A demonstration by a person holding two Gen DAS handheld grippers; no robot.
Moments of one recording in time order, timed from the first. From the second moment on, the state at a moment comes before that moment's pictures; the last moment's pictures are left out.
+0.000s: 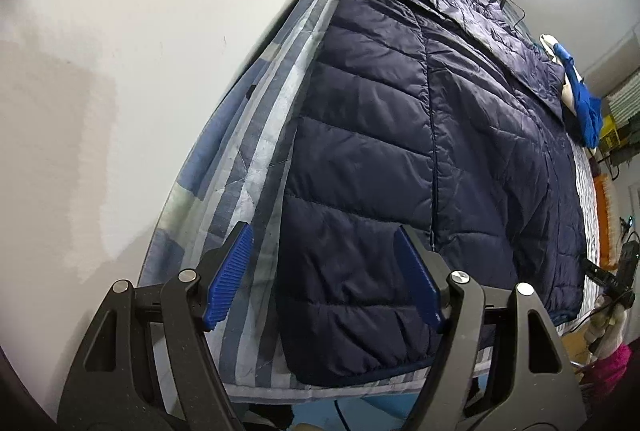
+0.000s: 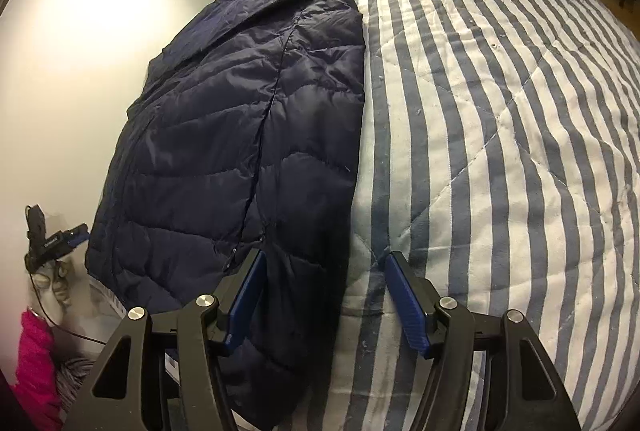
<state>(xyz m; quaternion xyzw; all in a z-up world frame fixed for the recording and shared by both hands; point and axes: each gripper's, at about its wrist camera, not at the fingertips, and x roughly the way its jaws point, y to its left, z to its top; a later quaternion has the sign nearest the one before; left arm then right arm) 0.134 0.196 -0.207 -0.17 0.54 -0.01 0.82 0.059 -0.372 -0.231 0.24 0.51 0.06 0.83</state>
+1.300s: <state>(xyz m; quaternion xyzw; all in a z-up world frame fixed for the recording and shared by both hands) 0.158 0.156 -0.137 -0.18 0.45 -0.08 0.87 0.061 -0.354 -0.161 0.28 0.40 0.15 0.86</state>
